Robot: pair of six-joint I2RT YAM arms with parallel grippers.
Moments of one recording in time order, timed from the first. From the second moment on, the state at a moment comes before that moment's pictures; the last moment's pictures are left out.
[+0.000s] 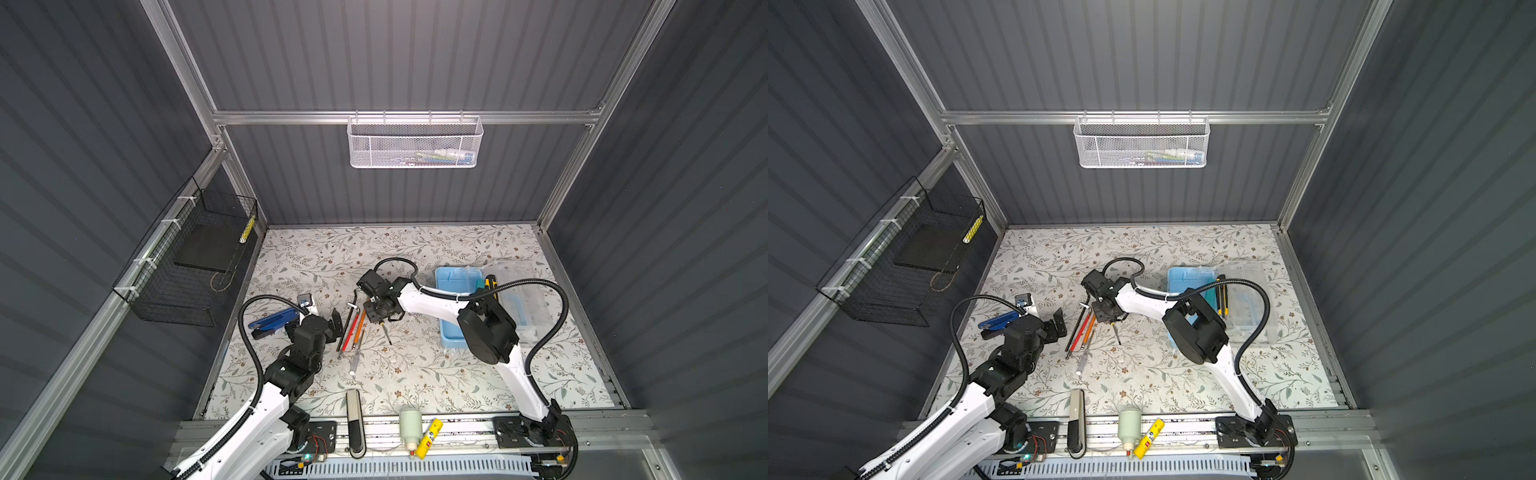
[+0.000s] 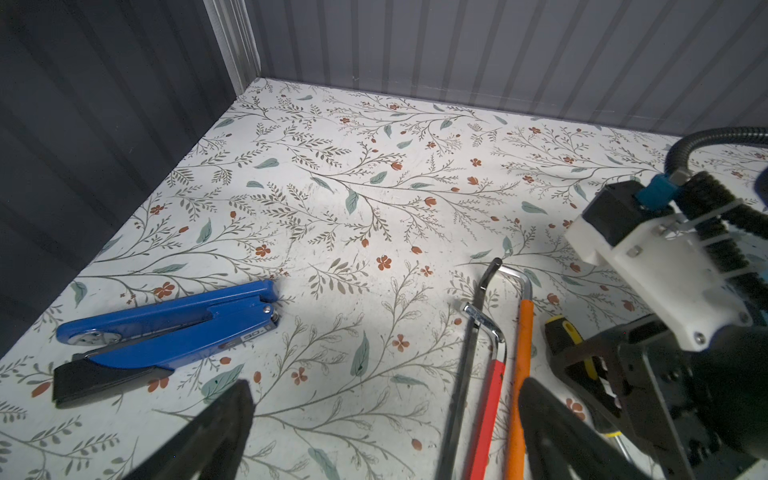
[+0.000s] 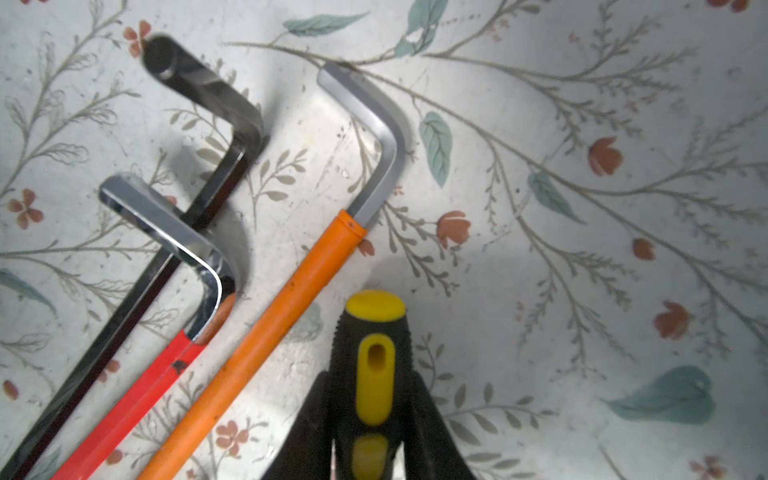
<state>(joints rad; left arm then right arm) -0.50 0.72 0.36 -0.15 -0.52 -0.34 0.91 2.31 1.80 -0.63 0.12 0.41</state>
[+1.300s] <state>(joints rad) -0.50 0.78 0.36 -0.15 -0.50 -0.34 0.18 1.33 1.24 -0.88 0.25 0.13</state>
